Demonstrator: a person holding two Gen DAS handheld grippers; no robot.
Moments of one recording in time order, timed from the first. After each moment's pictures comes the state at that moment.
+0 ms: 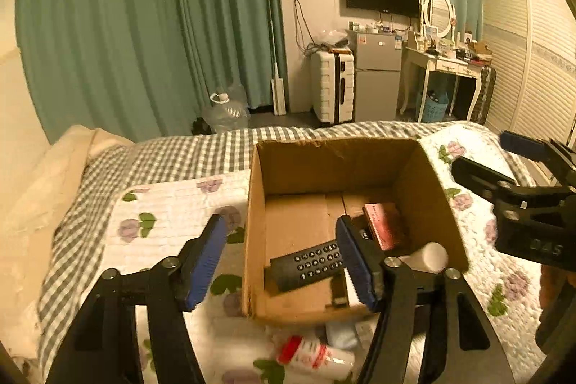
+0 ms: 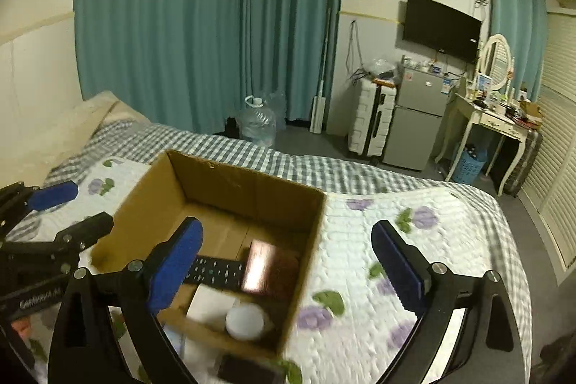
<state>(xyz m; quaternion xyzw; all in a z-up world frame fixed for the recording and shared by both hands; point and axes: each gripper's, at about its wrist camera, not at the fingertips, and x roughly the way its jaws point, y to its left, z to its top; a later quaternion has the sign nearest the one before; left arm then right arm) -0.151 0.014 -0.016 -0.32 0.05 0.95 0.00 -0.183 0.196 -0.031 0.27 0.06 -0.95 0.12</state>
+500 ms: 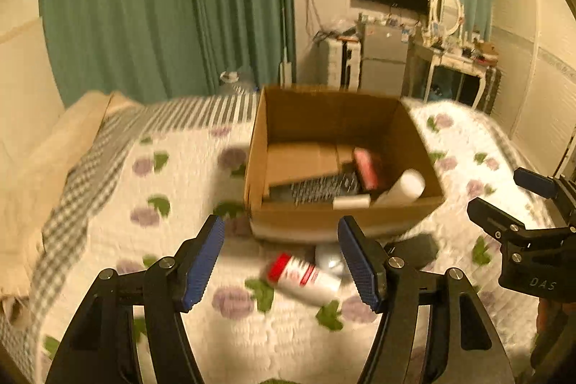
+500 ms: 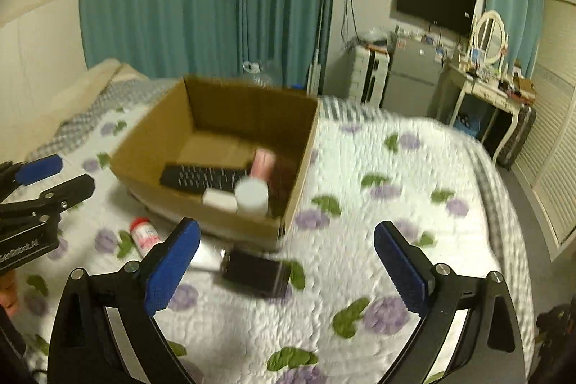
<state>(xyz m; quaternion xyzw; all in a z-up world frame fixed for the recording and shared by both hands) -0.083 0.015 -0.051 -0.35 0.02 0.94 -0.02 -0.113 0.213 -0.086 0.33 0.07 -0.93 0.11</state>
